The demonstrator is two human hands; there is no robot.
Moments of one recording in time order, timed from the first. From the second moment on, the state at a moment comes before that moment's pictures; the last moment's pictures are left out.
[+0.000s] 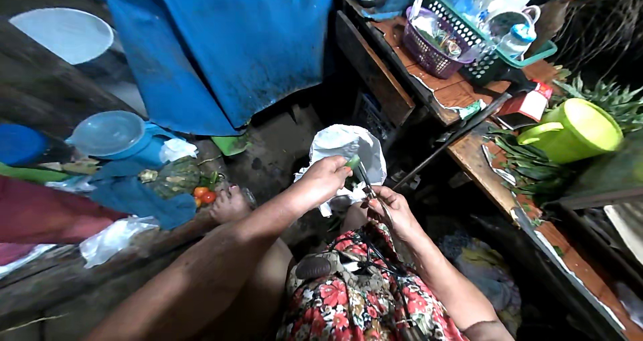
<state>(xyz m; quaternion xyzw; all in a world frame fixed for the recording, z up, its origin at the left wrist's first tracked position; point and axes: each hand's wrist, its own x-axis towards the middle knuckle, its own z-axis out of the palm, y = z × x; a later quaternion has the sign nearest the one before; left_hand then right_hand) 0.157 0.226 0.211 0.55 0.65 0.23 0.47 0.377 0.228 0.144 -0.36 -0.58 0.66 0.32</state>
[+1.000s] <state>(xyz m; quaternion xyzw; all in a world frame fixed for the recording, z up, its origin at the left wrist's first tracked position) 0.155 0.226 0.212 0.57 0.64 0.21 0.47 0.374 0.231 0.143 -0.37 -0.63 0.61 0.30</state>
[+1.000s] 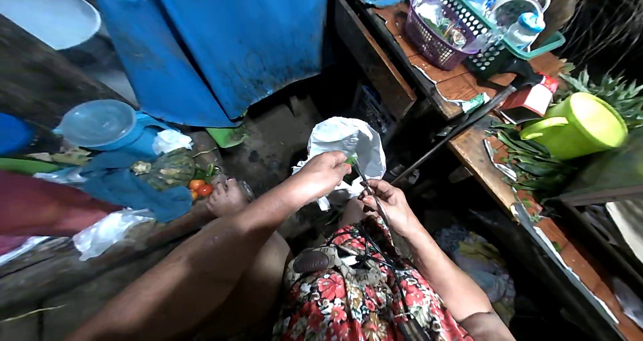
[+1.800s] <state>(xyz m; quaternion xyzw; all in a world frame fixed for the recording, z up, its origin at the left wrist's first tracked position) 0.154 0.230 0.216 0.56 0.66 0.19 0.47 0.374 0.231 0.139 -0.39 -0.60 0.63 0.32</state>
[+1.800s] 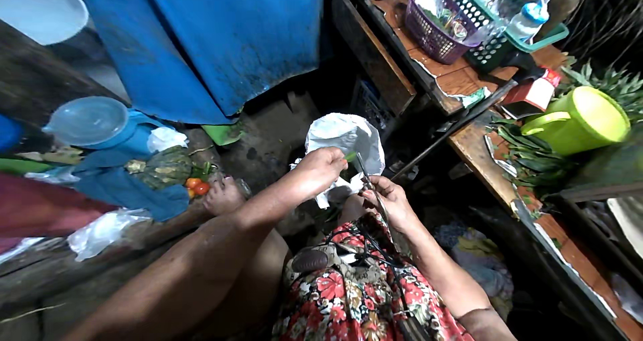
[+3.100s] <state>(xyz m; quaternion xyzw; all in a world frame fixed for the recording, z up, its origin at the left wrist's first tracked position) 0.148 0.246 0.198 0.55 0.65 0.23 0.47 0.428 0.253 0.184 -0.49 -0.69 0.44 0.30</state>
